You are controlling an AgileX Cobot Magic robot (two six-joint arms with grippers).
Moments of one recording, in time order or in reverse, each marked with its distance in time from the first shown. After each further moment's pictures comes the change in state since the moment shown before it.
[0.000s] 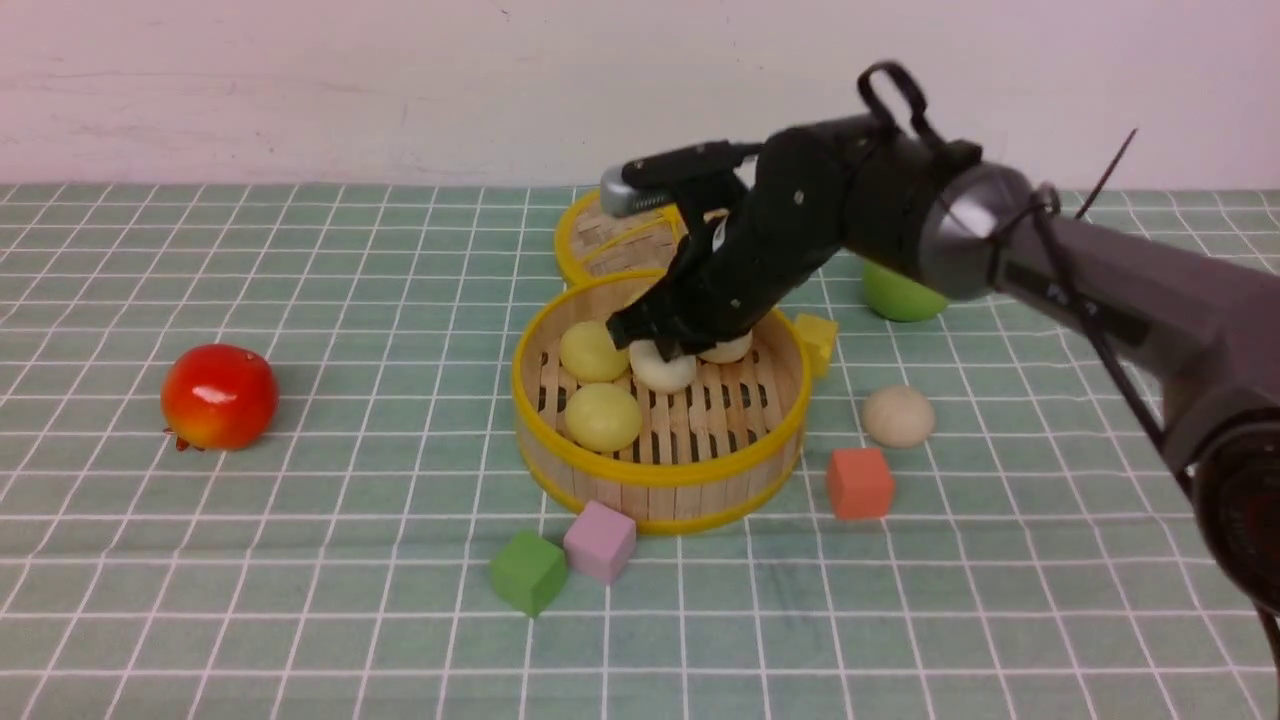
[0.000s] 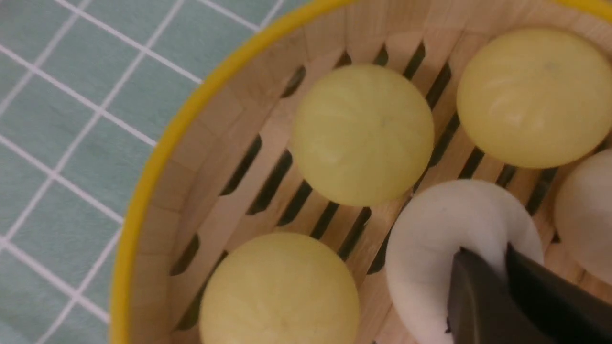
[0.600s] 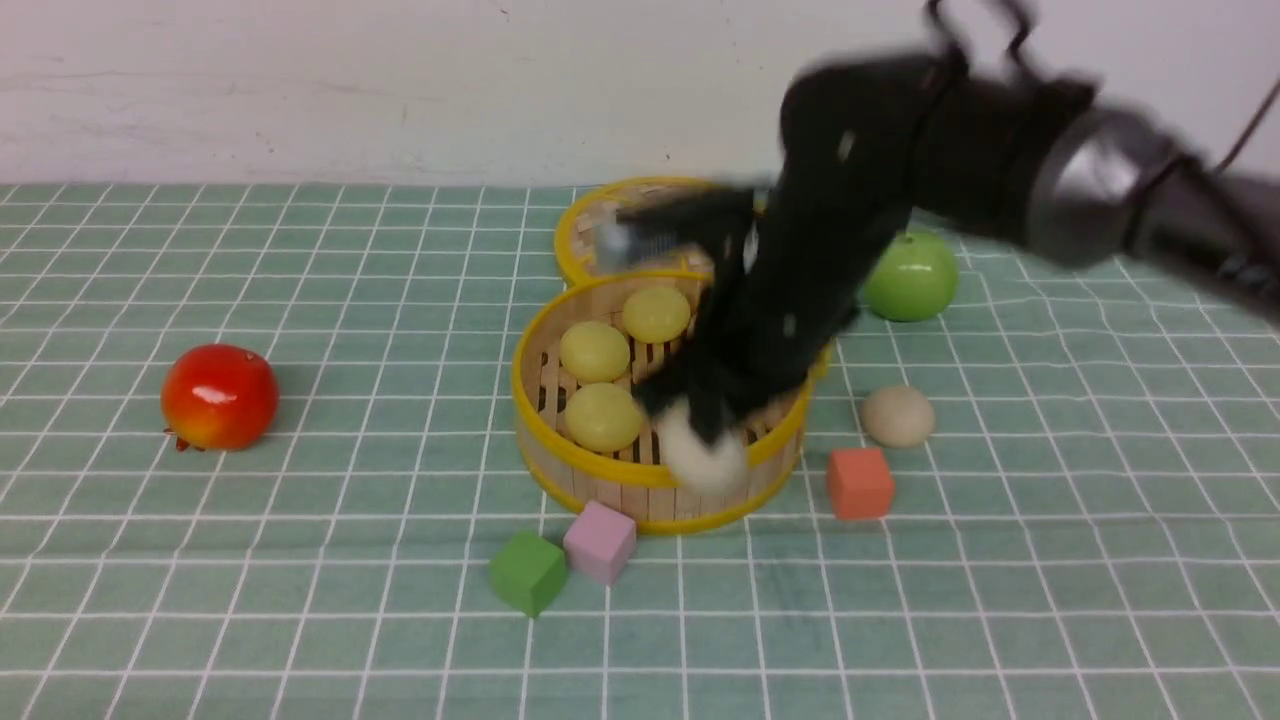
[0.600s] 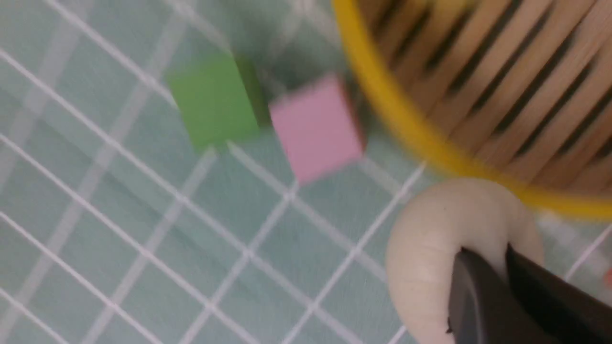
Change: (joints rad) right arm 0.072 -0.283 0.123 0.028 0.371 -0.027; left arm 0.000 0.000 0.000 0.000 0.000 0.000
